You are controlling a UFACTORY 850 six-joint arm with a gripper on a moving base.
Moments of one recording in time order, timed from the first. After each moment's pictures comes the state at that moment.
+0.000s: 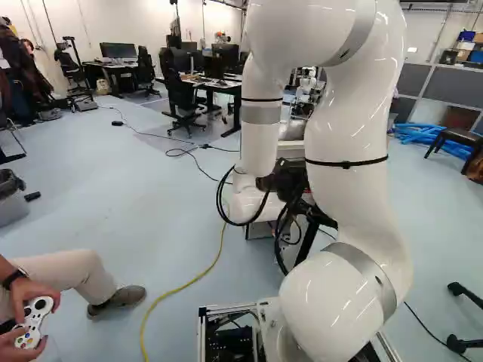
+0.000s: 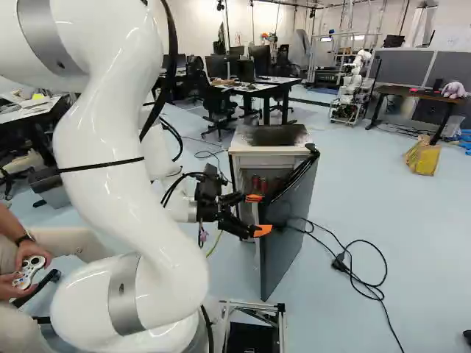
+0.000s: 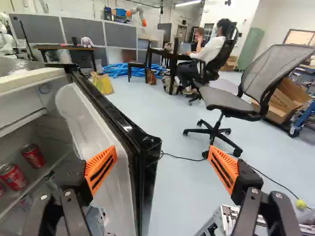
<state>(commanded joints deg) 19.4 -23.8 -18.1 98.4 76.8 0.0</state>
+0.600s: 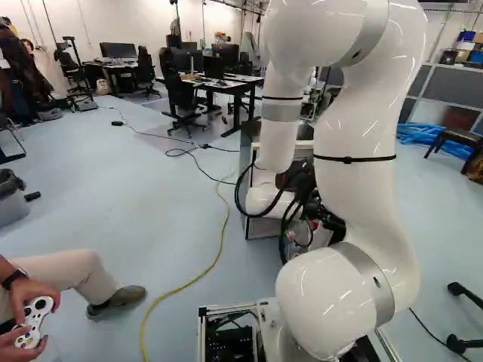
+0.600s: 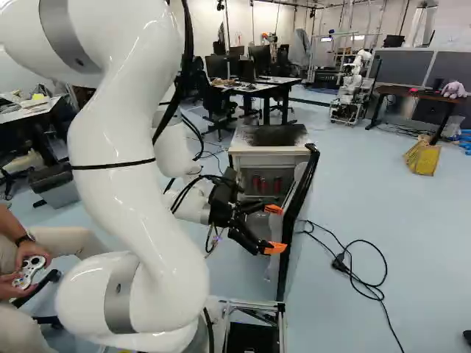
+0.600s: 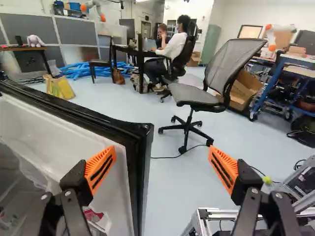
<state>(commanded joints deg) 7.8 -23.9 -18.8 100.6 76.8 0.0</state>
